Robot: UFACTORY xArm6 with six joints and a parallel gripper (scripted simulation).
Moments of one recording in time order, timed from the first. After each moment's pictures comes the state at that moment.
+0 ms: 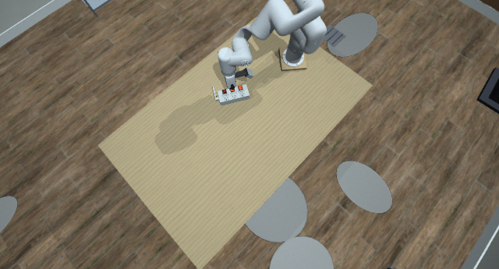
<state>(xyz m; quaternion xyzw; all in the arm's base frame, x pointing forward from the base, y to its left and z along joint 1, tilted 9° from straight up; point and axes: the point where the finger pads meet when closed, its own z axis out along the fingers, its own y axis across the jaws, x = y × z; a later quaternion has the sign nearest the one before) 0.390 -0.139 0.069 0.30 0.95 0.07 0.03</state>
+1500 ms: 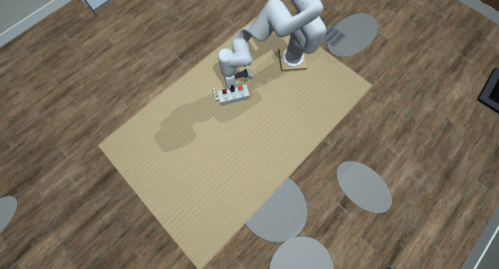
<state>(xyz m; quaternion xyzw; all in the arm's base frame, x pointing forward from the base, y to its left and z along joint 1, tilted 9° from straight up) 0.391 -0.139 0.062 0.30 0.95 0.07 0.04</state>
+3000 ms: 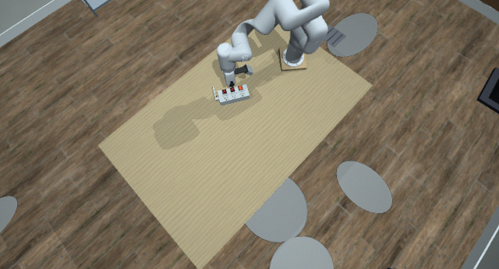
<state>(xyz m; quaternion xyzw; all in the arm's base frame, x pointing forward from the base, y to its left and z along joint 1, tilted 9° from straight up) 0.386 -0.142 0.098 0.30 0.95 0.07 0.03</state>
